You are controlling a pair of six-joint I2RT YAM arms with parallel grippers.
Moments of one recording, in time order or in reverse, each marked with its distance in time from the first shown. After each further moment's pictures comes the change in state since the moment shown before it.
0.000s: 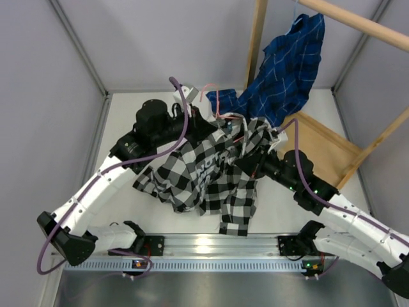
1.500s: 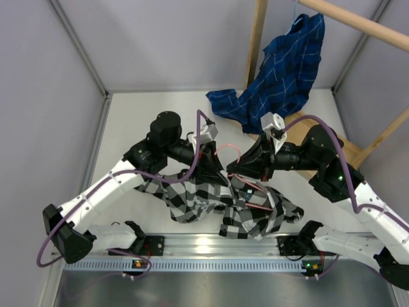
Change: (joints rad) left arm -0.097 -0.007 -0.161 0.211 0.978 0.122; right arm 0.037 0.119 0.471 -0.124 -0.725 -0.473
